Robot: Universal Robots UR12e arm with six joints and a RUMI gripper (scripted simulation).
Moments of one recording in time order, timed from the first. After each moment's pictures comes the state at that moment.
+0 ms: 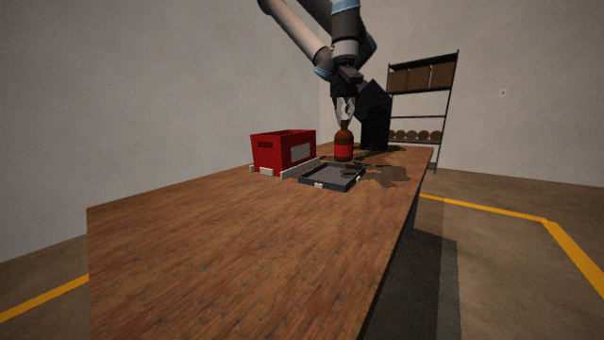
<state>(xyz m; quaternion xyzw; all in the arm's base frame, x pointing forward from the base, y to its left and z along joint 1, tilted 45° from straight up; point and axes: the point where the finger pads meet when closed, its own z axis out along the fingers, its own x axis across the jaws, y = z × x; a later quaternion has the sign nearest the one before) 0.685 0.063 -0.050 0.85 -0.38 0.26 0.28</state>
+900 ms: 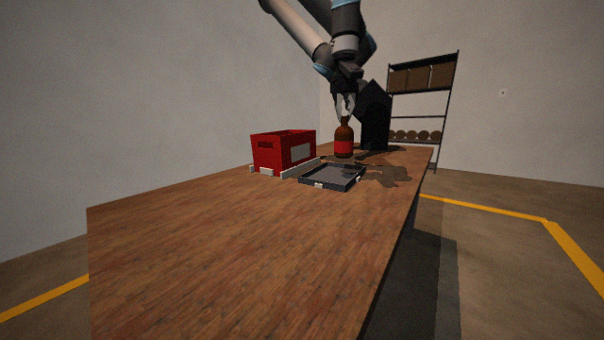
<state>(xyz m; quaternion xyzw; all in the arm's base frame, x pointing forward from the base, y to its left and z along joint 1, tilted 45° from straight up) 0.682 0.073 -0.039 0.85 -0.38 0.26 0.28</state>
